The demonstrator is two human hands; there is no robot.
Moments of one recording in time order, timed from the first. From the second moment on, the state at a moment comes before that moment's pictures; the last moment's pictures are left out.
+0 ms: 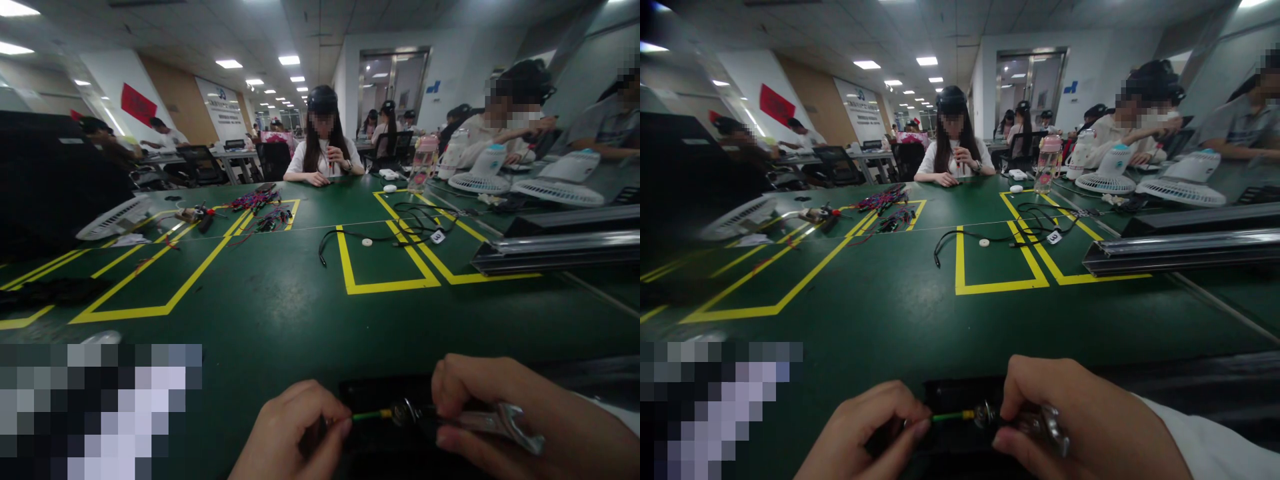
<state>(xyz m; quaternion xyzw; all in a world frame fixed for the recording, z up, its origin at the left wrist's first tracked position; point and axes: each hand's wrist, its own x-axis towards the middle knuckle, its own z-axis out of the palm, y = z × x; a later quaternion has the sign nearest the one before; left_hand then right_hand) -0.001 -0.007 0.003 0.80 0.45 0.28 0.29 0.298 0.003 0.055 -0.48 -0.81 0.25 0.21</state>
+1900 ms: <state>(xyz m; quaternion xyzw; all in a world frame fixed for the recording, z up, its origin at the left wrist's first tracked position) 0.002 -0.005 0.005 0.80 0.45 0.28 0.27 0.303 0.003 0.056 -0.50 -0.80 0.26 0.19</state>
